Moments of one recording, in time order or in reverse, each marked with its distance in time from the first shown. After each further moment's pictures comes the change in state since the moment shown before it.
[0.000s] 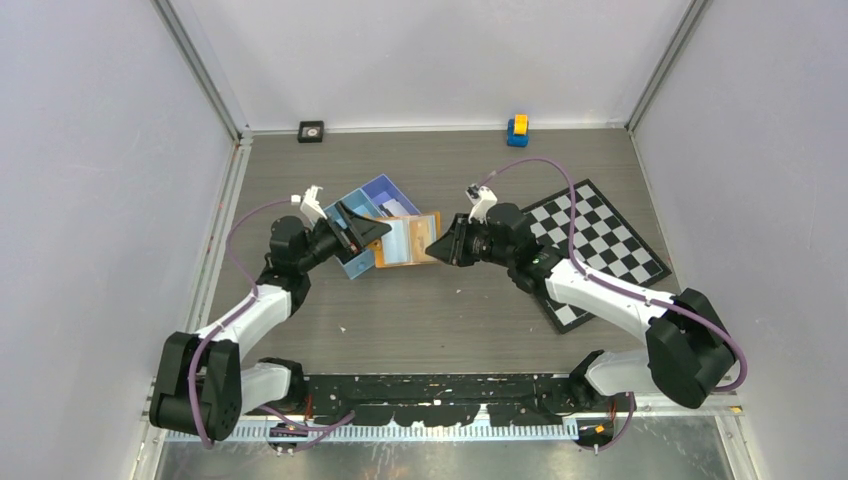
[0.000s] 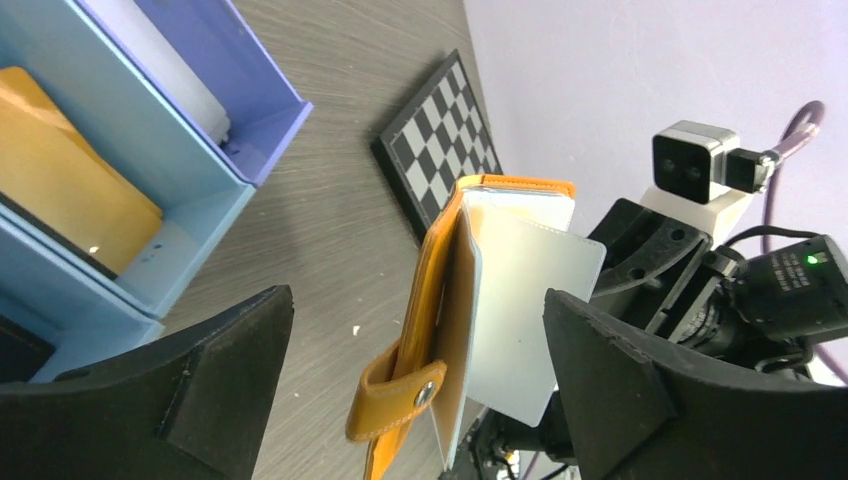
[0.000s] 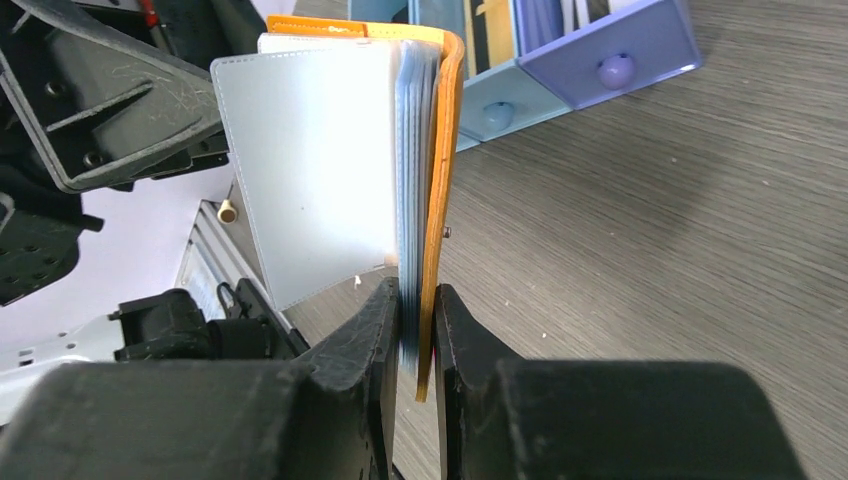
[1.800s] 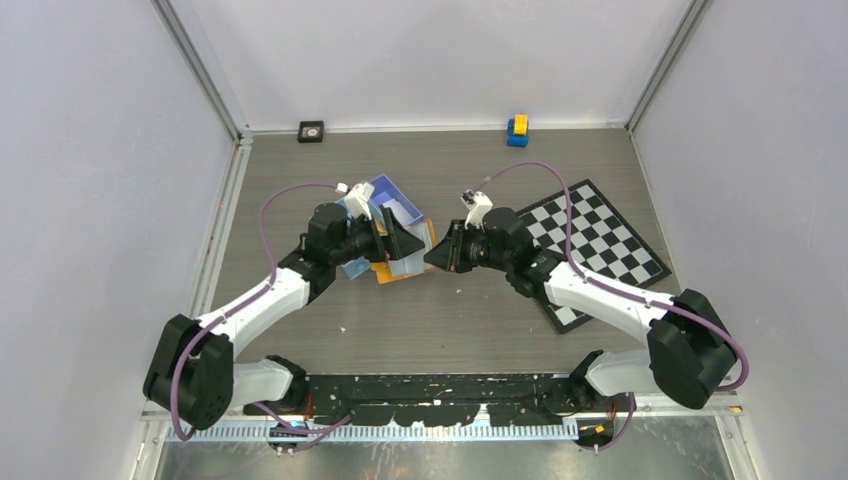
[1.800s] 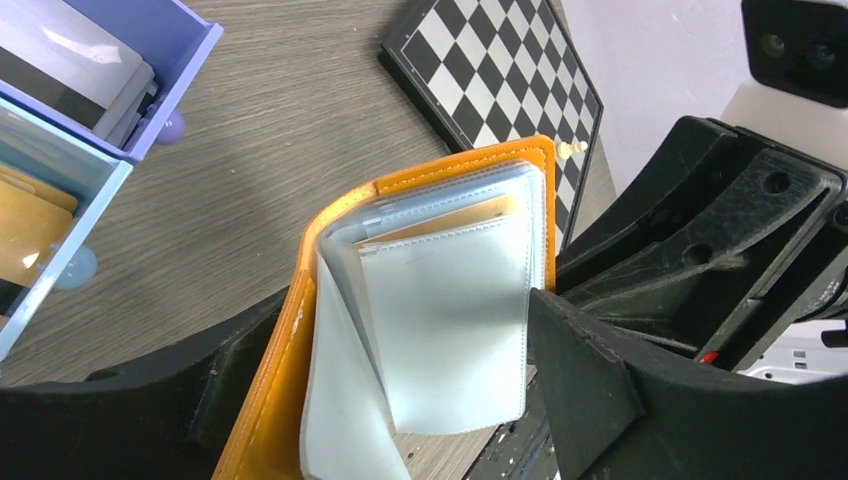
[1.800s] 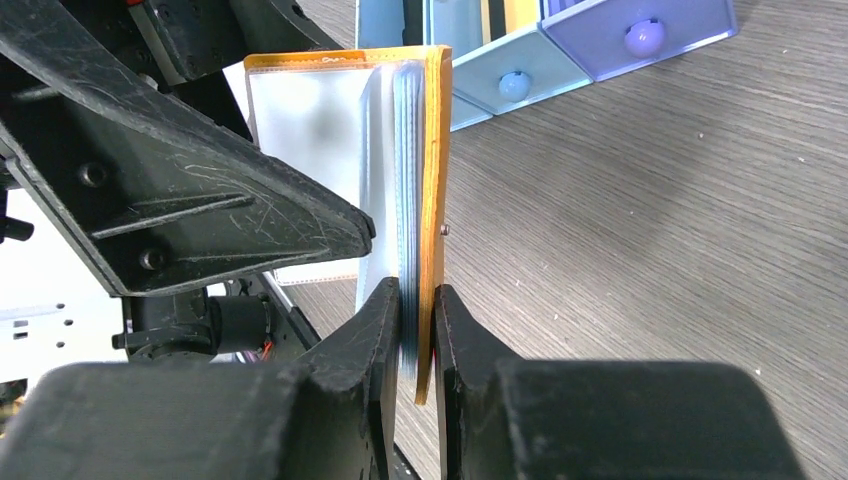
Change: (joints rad) left arm -0.278 0.059 0.203 -0.318 -0.157 0.267; right arm 0.035 -0.007 -0.007 -0.011 -0.010 -0.007
